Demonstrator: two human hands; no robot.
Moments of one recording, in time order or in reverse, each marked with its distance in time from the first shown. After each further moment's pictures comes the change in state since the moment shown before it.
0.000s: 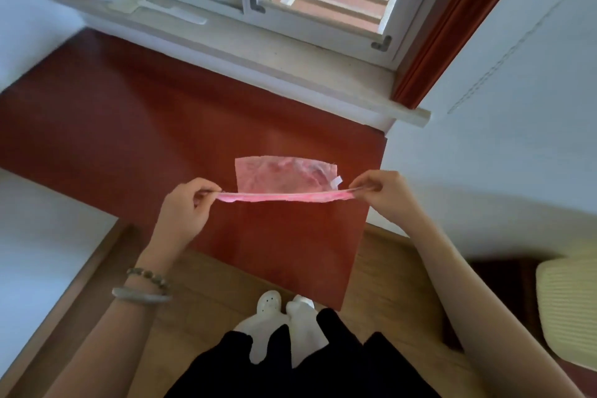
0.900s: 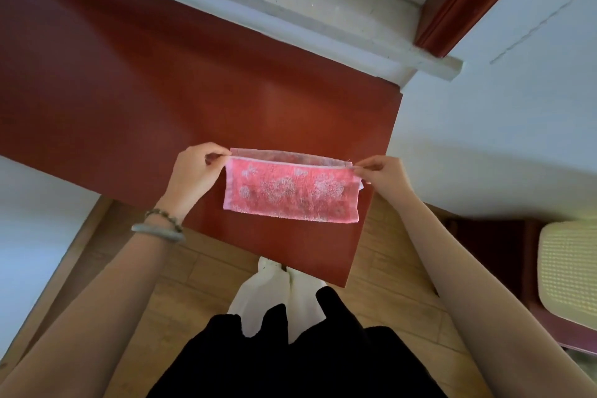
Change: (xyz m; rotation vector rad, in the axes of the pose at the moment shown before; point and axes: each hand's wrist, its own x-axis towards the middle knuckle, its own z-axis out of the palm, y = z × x) left_hand 0.042 -0.035 0.058 -0.006 -0.181 -0.240; right_hand 0.028 0.079 0.059 0.179 0.033 0.371
